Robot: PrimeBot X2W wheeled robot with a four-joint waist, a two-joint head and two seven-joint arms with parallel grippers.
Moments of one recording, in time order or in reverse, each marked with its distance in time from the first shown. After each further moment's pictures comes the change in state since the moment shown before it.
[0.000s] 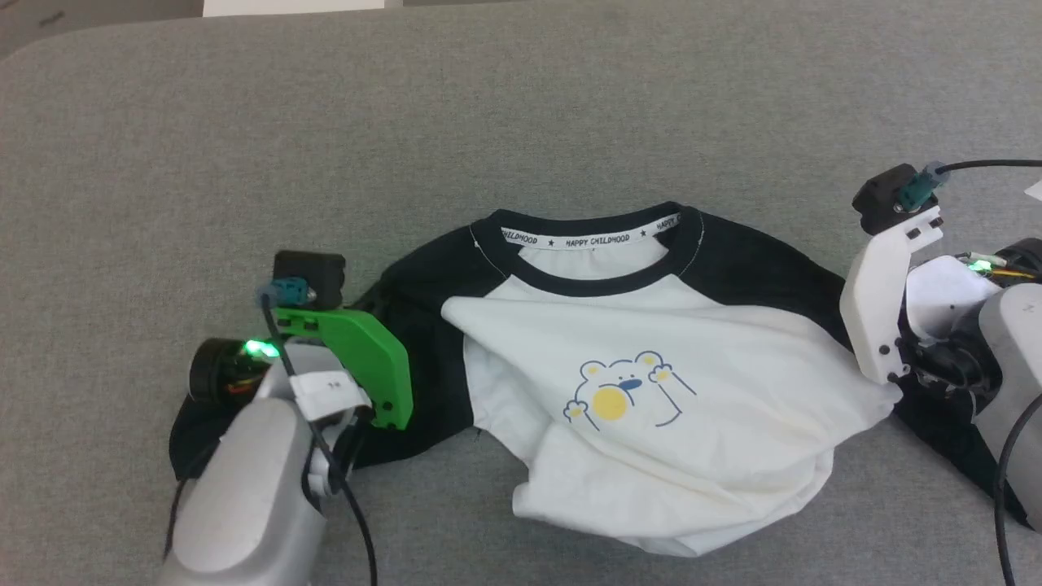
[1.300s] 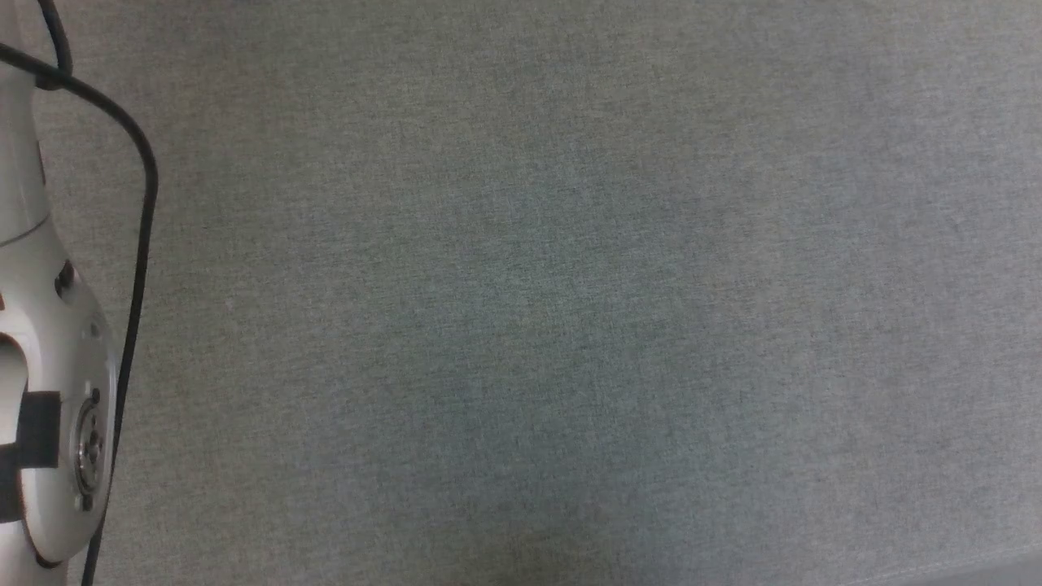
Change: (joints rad) left arm -1.092 0.065 0.168 0.130 0.065 0.021 -0.310; right arm -0.909 -0.004 -0.273 0.044 -0.401 0.008 -0.618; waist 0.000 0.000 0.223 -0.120
